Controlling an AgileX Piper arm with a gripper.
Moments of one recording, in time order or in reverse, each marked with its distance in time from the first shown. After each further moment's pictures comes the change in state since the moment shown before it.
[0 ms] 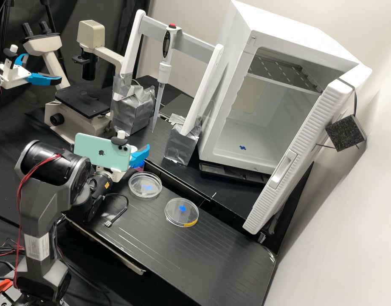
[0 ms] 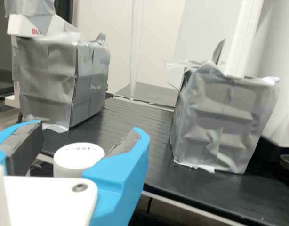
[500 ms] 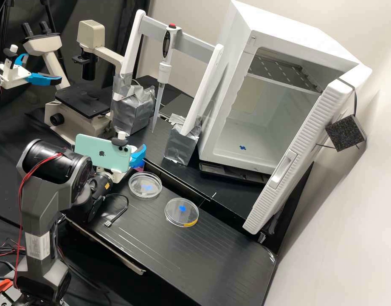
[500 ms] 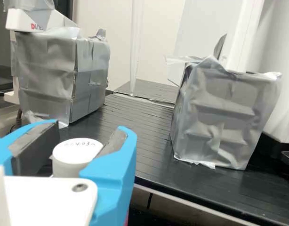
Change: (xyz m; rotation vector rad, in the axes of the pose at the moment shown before) arm 0.000 -0.001 0.002 -0.001 -0.007 -0.005
